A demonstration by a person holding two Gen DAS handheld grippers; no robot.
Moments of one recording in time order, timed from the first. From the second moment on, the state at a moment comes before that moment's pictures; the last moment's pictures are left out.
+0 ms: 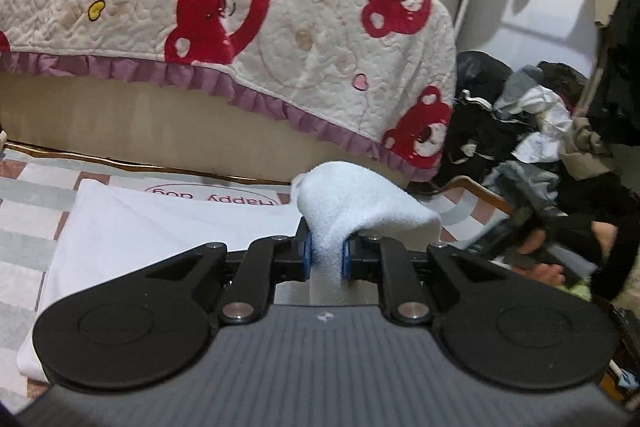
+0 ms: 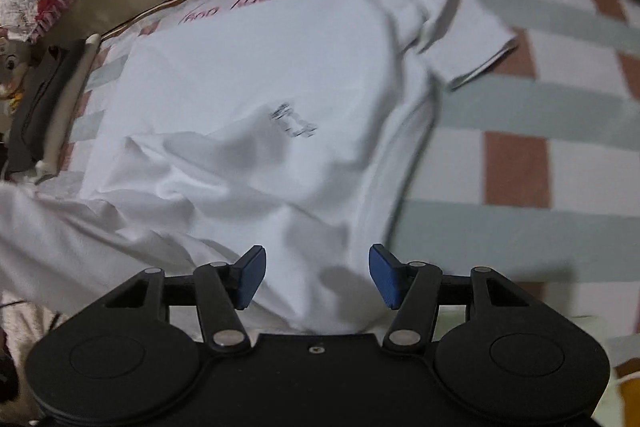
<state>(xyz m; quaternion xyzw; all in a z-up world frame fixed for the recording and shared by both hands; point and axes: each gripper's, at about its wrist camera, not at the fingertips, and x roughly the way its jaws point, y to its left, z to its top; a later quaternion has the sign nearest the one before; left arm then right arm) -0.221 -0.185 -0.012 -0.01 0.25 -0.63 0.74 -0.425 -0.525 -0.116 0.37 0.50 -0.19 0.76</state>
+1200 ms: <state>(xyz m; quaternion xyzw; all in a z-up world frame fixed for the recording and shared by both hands) -0.126 -0.162 -0.102 0.02 0.37 -0.40 0.84 -0.354 -0.473 -0.190 0.26 0.68 -0.12 0.68</state>
